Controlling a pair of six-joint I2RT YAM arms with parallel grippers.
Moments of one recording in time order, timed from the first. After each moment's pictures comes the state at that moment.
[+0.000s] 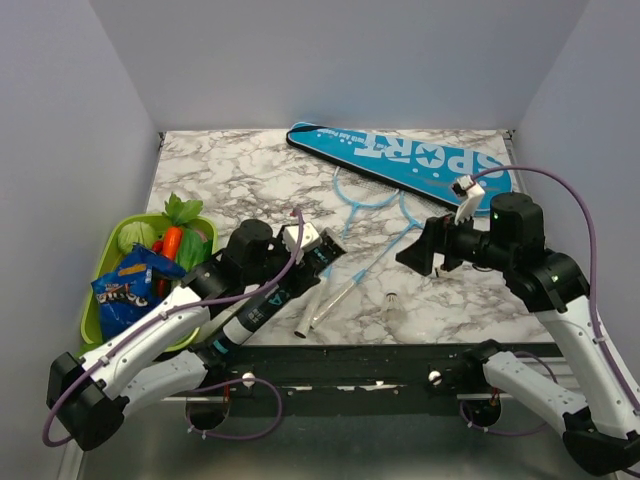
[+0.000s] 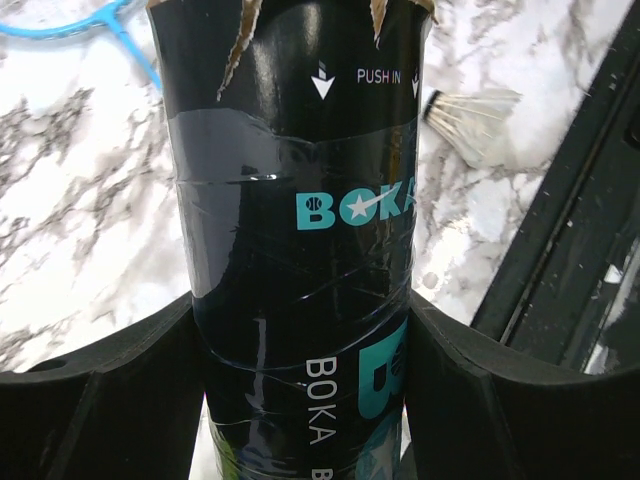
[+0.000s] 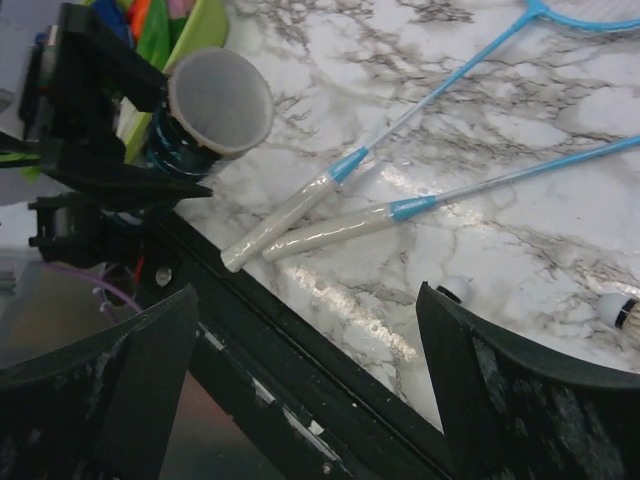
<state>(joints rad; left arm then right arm) -0.69 0.94 0.76 -0.33 0.31 0.10 0.43 0.84 1.13 -0.81 -0.37 0.29</state>
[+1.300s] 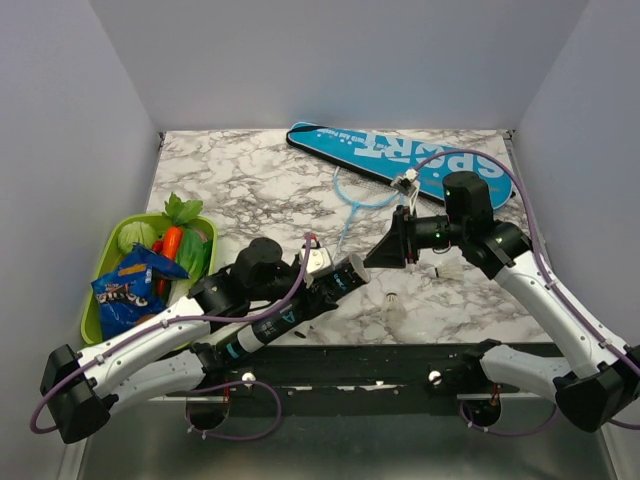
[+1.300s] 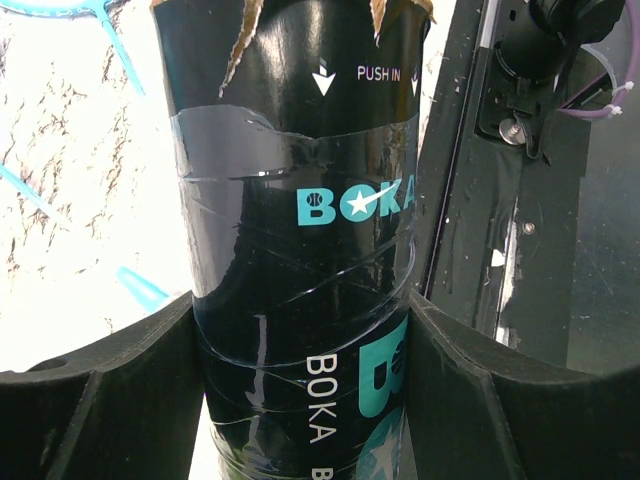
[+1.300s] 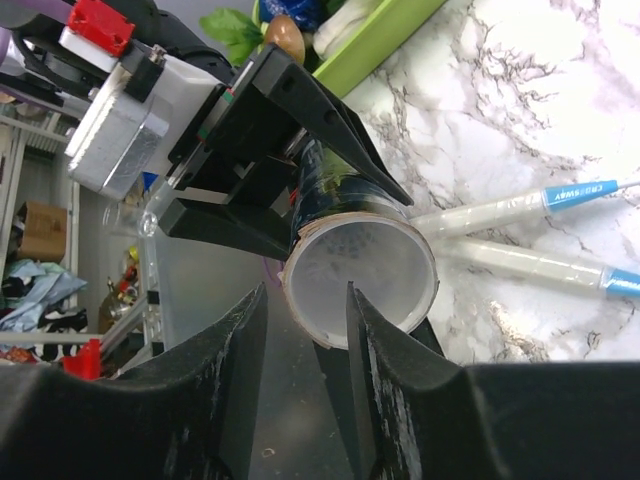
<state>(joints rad) -0.88 0.90 0.67 -0.18 0.42 0.07 0.50 1.09 1.09 -0.52 -0.91 0.33</state>
